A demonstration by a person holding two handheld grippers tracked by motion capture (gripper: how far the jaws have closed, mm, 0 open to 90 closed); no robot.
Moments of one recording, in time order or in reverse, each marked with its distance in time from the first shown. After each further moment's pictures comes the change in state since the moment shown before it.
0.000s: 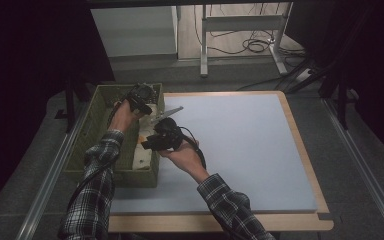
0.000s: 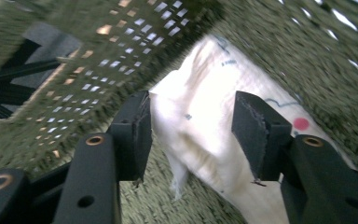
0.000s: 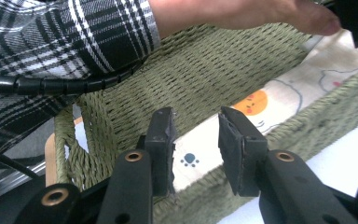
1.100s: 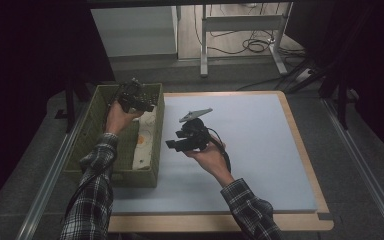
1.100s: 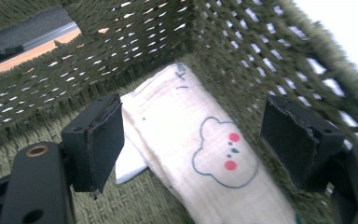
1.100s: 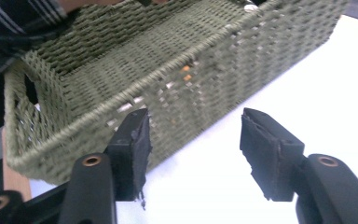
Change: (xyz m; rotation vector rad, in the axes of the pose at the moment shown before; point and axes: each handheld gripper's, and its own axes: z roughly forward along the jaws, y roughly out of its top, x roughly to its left) left arm 0.016 -0.022 -0.028 -0.182 -0.223 -0.272; right arm -0.032 -0.033 -0.055 -0.026 -0.131 0.007
